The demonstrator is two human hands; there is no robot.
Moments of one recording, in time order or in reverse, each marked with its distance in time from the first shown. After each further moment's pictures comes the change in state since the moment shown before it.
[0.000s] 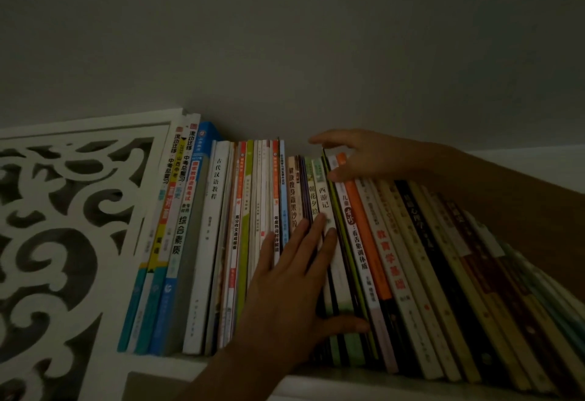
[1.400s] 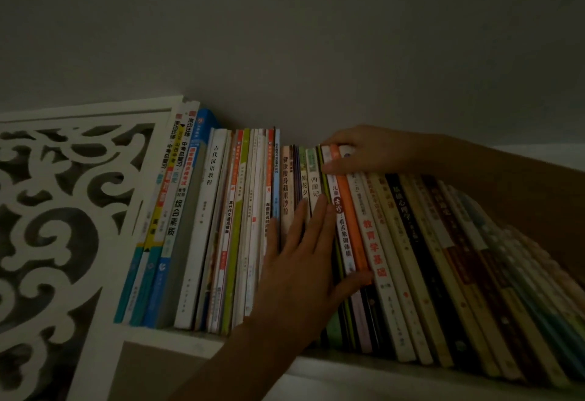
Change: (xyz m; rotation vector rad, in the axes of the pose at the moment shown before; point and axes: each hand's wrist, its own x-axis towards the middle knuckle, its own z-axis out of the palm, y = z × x) left_hand 0.011 0.034 -0.019 -0.293 0.085 -0.121; right_hand -0.013 0.002 -0.010 -0.098 -0.069 0.026
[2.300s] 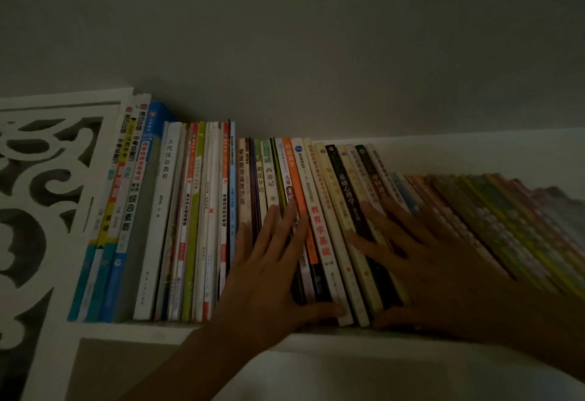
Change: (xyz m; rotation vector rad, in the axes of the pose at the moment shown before) left_hand -0.019 0.008 0.009 0.052 -0.098 0.111; right_hand -0.158 0.073 0.080 -0.823 0.098 -0.032
